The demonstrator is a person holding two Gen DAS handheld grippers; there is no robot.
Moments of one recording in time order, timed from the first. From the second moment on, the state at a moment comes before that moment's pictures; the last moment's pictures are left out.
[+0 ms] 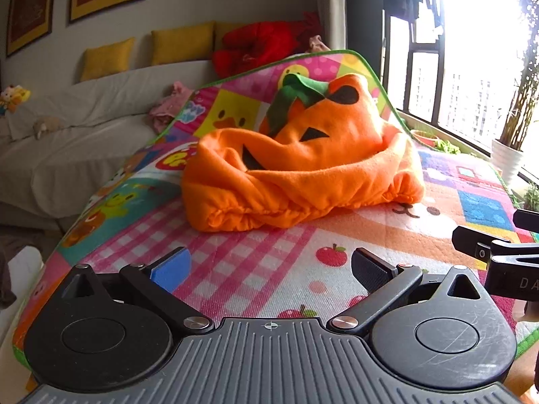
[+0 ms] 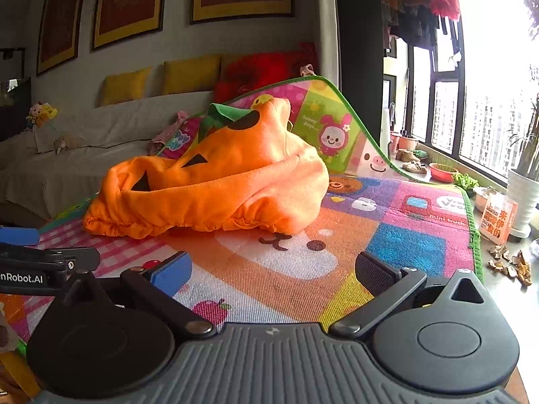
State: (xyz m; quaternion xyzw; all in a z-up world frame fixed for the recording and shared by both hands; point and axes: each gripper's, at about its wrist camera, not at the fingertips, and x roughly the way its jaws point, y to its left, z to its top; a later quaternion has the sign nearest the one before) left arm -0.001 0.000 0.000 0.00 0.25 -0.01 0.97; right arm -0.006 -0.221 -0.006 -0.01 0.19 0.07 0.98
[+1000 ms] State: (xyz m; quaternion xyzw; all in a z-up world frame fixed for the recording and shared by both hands) left arm 0.002 0.003 -0.006 -0.01 0.27 -0.01 0.96; right arm 0.000 -0.219 -0.009 -0.01 0.22 0.07 0.97
